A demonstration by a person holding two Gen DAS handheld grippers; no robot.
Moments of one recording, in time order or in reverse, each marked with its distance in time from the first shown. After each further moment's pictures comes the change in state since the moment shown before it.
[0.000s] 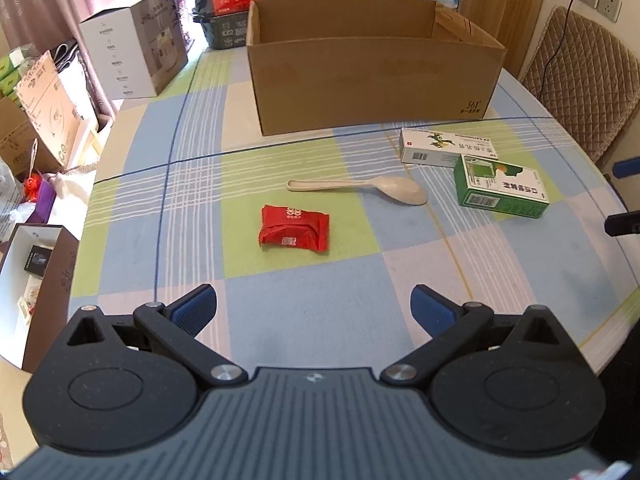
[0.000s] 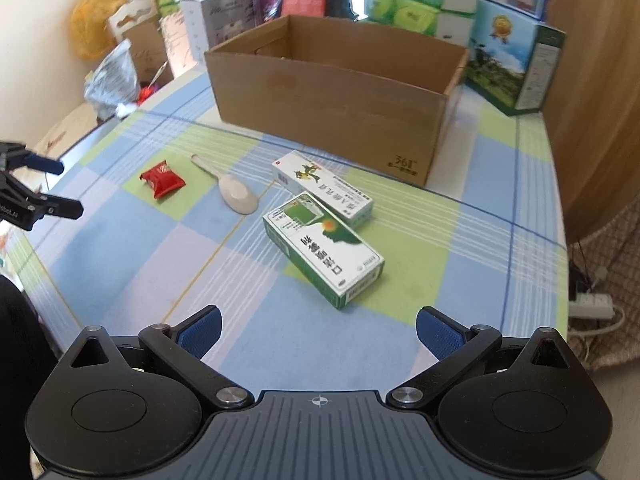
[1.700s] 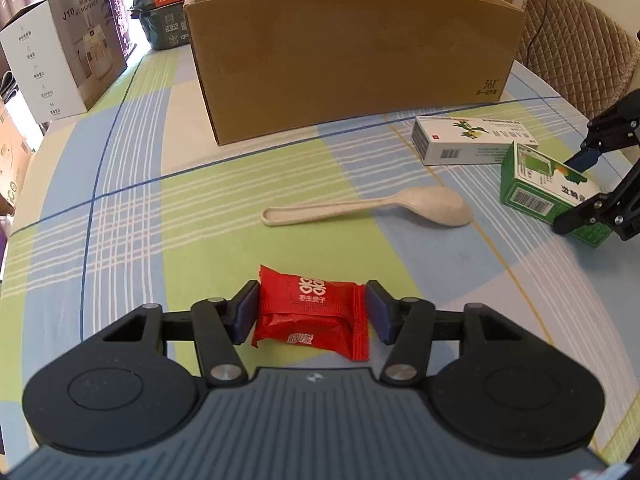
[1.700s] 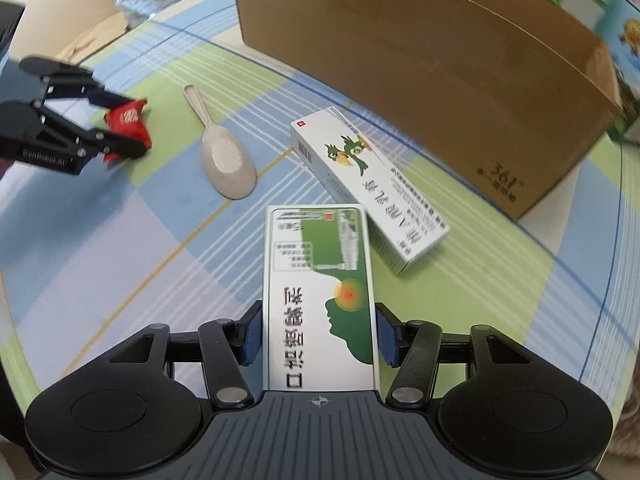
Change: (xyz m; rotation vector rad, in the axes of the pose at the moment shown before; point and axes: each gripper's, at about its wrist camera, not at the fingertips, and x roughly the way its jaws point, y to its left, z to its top) left arm 0.113 0.017 0.022 0.098 -0.045 -0.092; right arm 0.124 -0.004 0.042 -0.153 0.176 0.068
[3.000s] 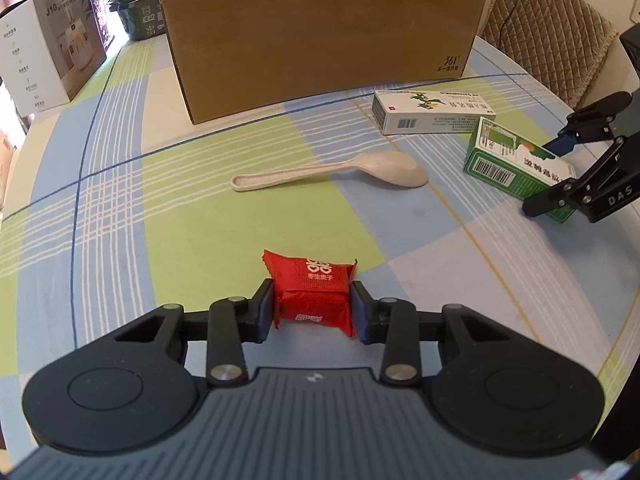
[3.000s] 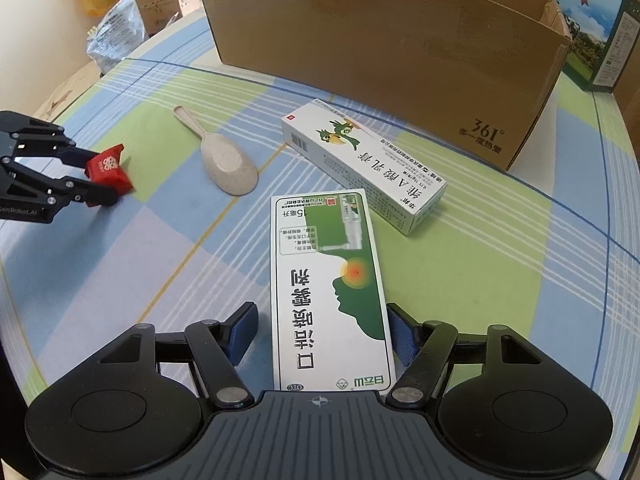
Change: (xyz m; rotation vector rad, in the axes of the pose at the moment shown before) left arm -0.019 -0.015 -0.015 0.026 0.054 -0.053; right arm -0.008 0.005 -0.021 0.148 -0.067 -0.020
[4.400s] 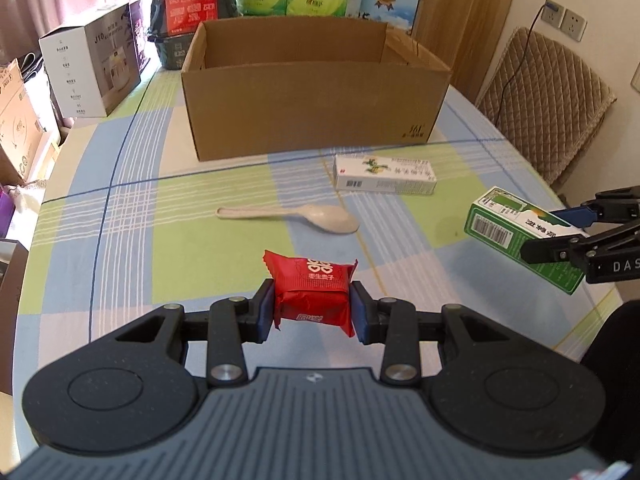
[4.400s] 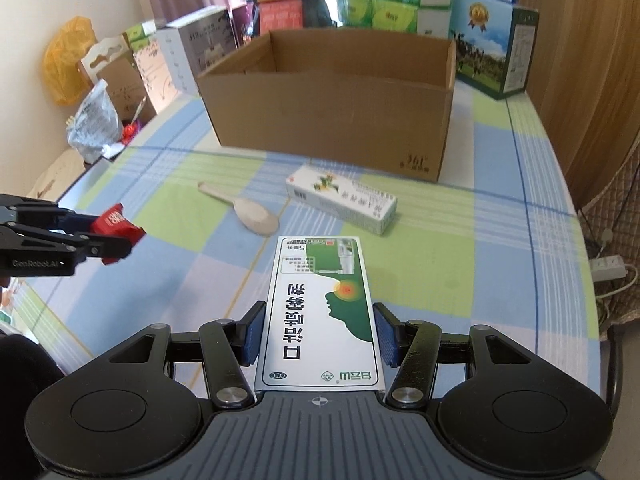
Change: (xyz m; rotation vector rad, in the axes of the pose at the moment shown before) left arm -0.092 -0.057 0.012 -0.149 -0.090 0.028; right arm -0.119 0.041 -0.031 0.202 -0.194 -0.053
